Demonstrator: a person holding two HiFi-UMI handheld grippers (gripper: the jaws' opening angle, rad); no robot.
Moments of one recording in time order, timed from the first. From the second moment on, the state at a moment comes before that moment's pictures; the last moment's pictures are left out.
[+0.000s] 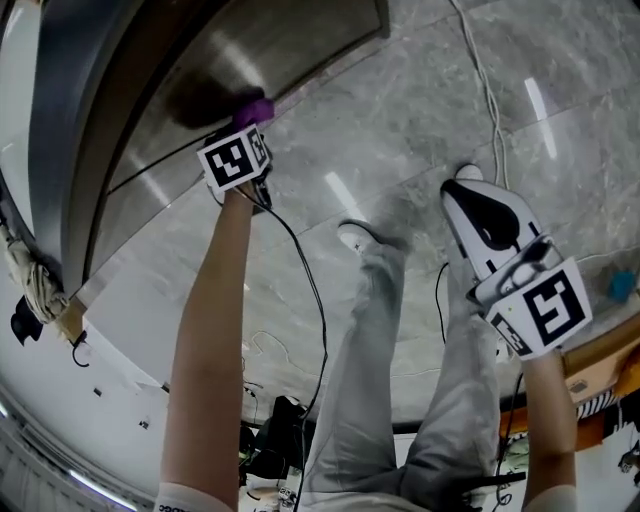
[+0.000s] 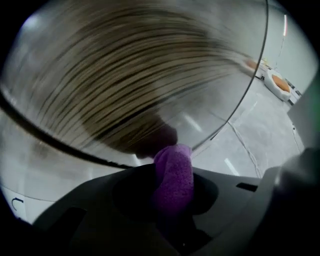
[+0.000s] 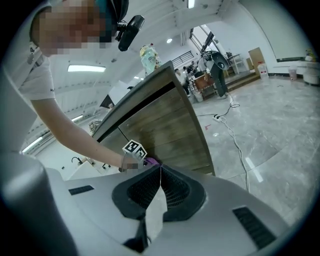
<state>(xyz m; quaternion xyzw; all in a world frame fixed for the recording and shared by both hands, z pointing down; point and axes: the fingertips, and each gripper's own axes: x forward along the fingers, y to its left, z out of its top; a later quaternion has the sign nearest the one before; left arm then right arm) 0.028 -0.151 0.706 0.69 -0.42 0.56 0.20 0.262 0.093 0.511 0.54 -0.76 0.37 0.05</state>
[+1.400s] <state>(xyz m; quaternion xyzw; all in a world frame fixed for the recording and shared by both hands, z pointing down) 0.267 -0.128 0.801 0.77 -0.31 0.55 0.12 0.417 0.232 0.602 0.67 -0.62 0.40 0.07</state>
